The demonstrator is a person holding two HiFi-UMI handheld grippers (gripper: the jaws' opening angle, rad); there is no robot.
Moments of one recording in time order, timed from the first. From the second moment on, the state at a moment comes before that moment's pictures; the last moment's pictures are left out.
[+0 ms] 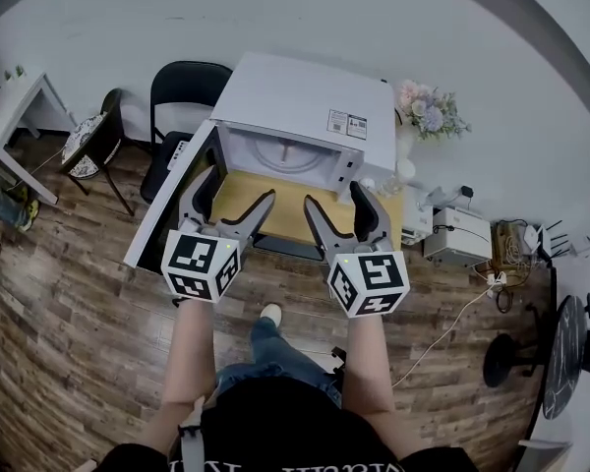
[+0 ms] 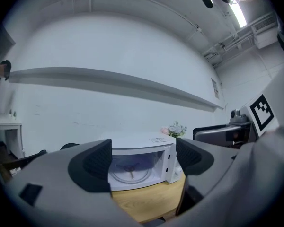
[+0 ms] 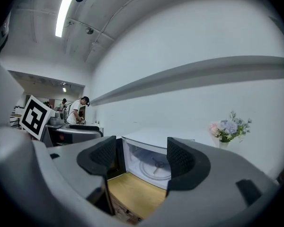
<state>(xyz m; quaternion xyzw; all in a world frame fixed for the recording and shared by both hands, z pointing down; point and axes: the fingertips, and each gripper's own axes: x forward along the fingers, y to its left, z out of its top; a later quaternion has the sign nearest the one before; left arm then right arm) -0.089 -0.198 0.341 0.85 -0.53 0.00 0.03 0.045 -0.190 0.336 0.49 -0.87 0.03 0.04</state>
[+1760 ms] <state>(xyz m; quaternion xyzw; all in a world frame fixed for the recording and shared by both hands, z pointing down) -0.081 -0.377 0.562 0.77 -0.49 -0.05 0.40 0.049 -0.334 0.519 0.51 -0.82 0.27 0.05</state>
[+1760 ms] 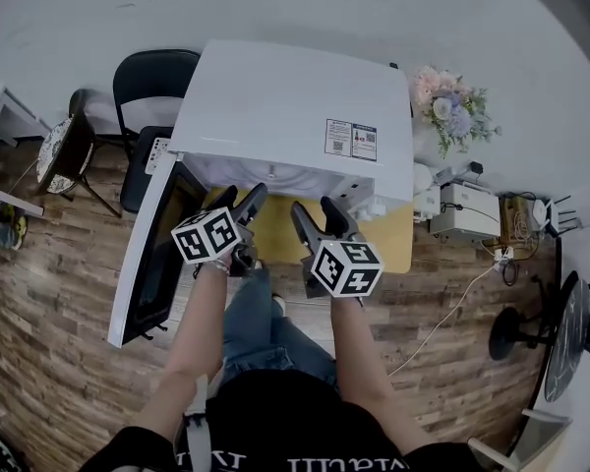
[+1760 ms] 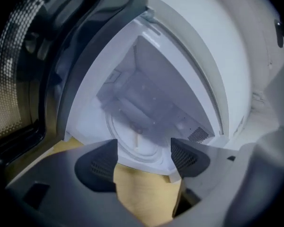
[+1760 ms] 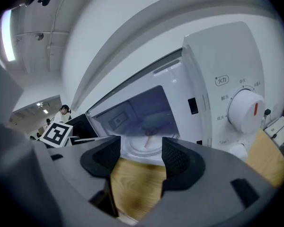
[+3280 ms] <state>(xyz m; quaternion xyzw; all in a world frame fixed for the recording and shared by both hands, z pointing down) -0.099 -0.411 0.619 0.56 -0.50 -0.24 0.62 0.040 -0.345 0.539 0.52 -0.80 0.31 0.04</state>
